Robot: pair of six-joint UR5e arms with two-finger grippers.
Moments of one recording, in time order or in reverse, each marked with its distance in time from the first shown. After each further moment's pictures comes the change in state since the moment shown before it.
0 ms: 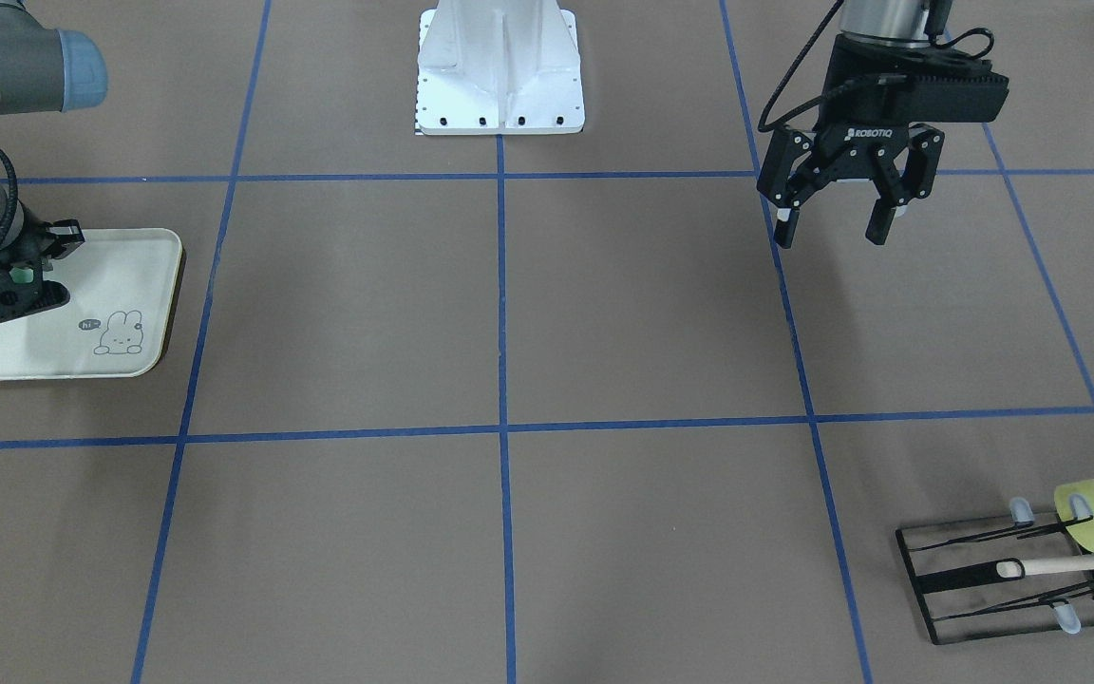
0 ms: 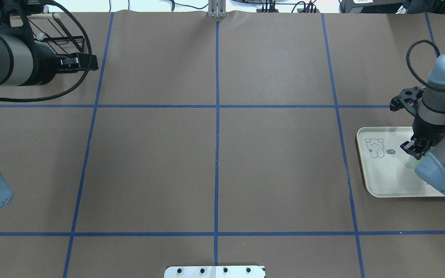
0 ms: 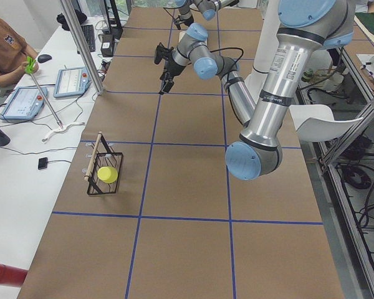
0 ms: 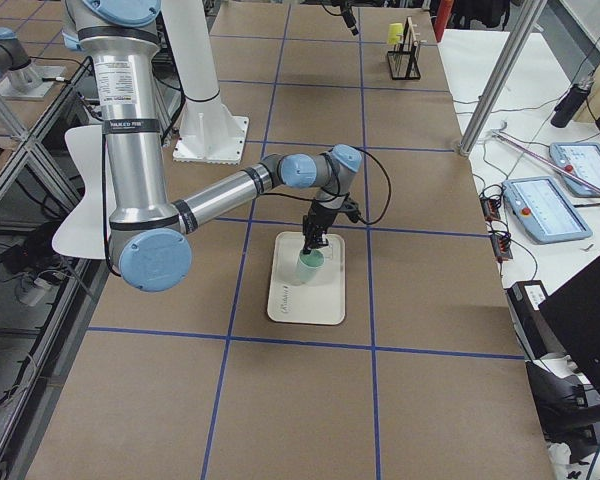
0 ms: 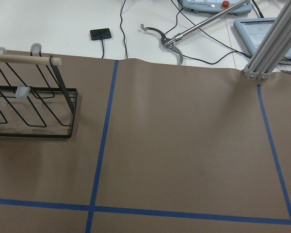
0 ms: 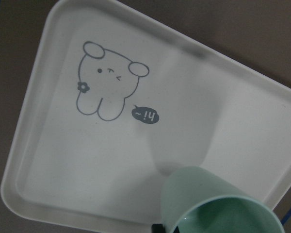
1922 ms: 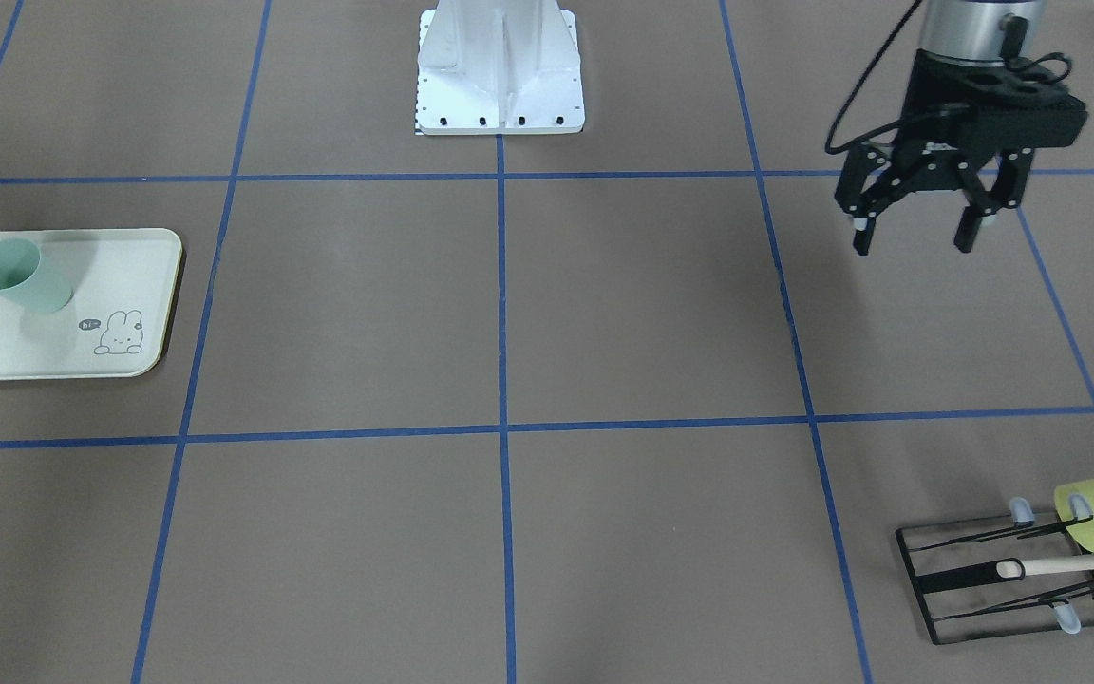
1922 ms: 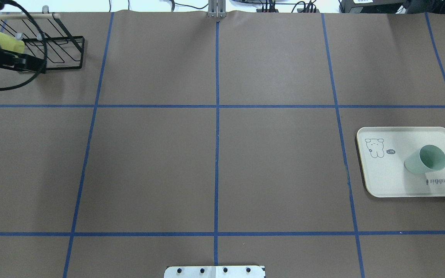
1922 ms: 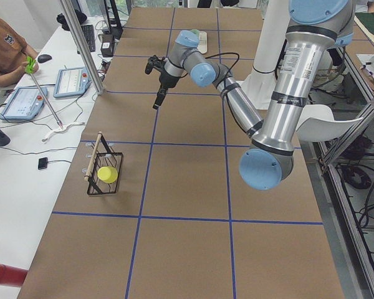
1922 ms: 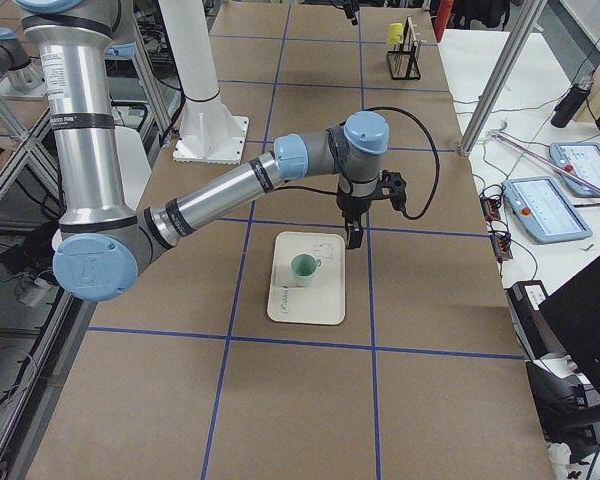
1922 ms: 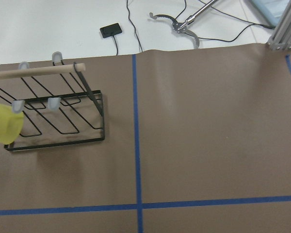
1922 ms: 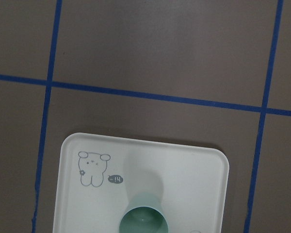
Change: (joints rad) left arm -0.220 0.136 0.025 0.047 -0.215 0.457; right arm 0.535 -0.030 0.085 0.103 0.280 -0.037
